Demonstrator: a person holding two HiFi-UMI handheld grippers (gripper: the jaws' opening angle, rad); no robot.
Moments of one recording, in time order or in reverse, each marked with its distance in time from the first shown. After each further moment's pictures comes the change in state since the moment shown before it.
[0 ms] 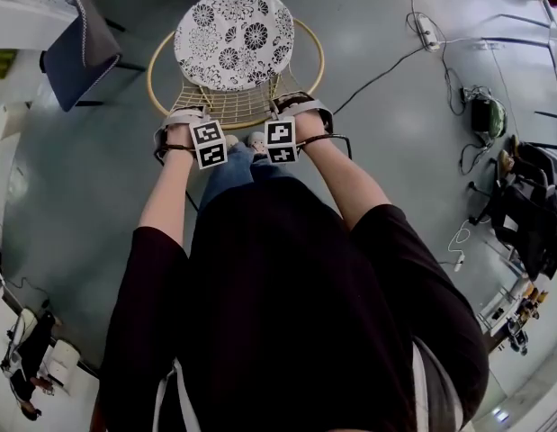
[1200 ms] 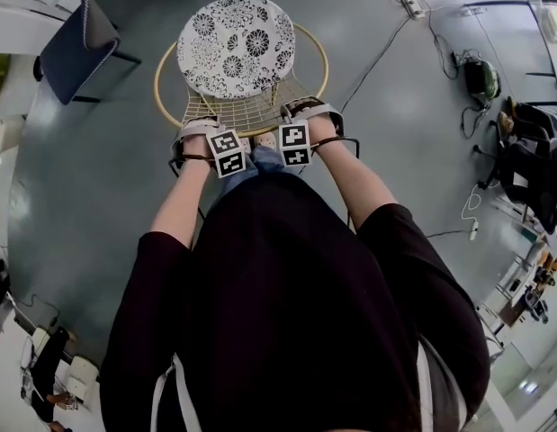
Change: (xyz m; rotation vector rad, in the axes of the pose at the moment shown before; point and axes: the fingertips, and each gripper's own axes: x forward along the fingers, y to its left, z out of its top) left arm -0.017 -0.143 0.012 0.042 -0.022 0.000; right arm -0.033 0.138 0.048 0.082 0.029 0.040
